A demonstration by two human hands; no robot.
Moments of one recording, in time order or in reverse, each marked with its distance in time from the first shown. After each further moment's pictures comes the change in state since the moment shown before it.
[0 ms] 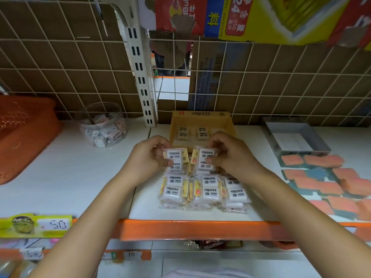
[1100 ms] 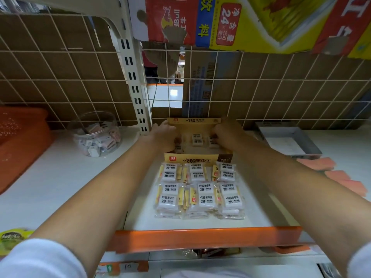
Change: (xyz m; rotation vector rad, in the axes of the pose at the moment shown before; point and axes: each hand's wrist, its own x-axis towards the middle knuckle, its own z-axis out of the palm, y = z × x) left_hand 0.095 0.029 0.024 1.110 -0.281 0.146; right_hand 0.095 0.045 -0.027 -1.014 -0.018 -0.018
